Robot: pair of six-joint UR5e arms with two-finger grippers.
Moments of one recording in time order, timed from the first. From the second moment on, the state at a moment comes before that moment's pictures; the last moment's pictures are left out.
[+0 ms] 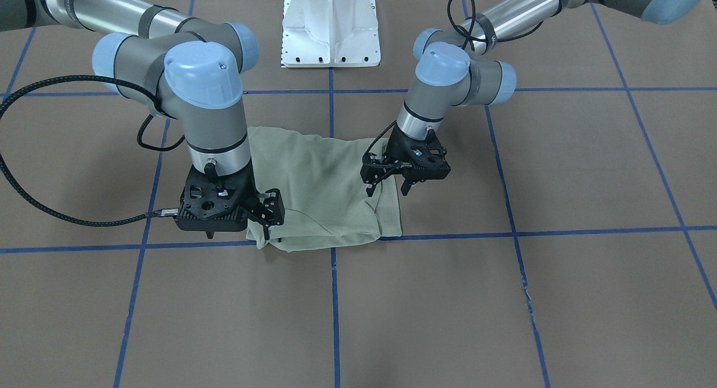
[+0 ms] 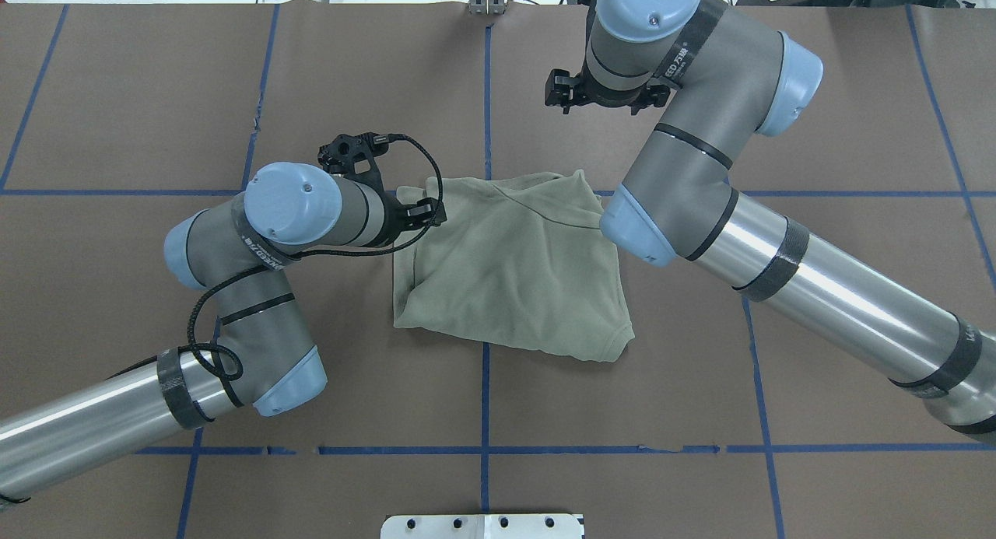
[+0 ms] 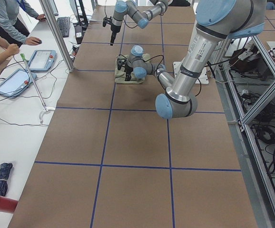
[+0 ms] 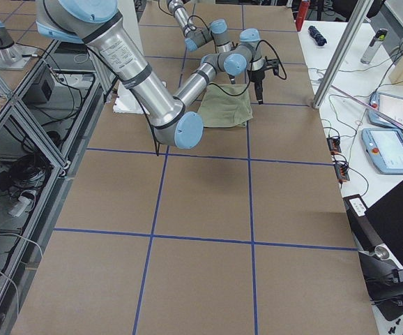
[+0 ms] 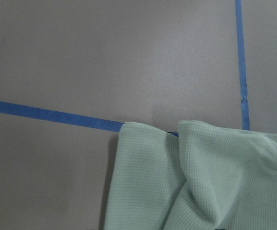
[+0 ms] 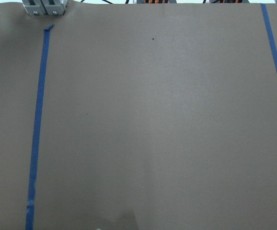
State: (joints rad) left arm -0.55 -2.18 -1.50 -2.12 -1.70 -1.46; right arm 0.78 -0.79 1.54 -1.57 1.77 1.05
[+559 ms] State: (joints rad) left arm -0.55 -2.24 -1.44 -2.14 -1.69 -1.49; right arm 0.78 -0.81 1.54 -1.57 1.77 1.05
